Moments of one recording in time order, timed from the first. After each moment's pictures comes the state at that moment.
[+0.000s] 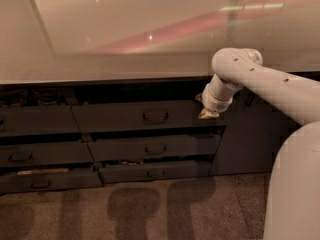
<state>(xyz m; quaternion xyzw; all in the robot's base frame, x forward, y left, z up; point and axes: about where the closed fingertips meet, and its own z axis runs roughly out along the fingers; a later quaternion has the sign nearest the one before) 0.655 -0.180 0.649 -0.74 0.66 0.01 0.12</state>
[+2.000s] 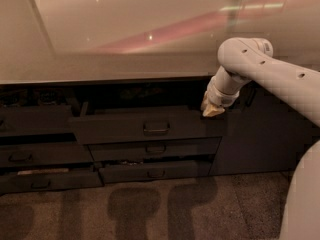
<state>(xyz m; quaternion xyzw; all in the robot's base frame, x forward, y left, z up) 0.646 -0.187 0.688 -0.73 0.67 0.00 0.12</state>
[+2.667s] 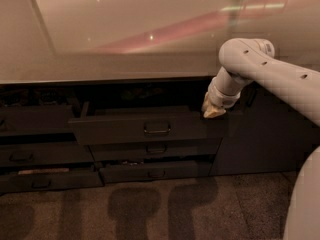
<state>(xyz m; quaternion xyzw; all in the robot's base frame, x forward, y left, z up) 0.641 -0.187 0.689 -0.74 0.67 0.00 0.12</state>
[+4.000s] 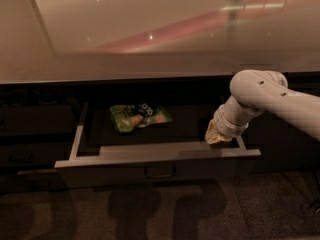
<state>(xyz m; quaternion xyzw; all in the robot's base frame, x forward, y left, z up) 0.563 -0.190 0.650 -0.76 0.63 0.02 0.14</state>
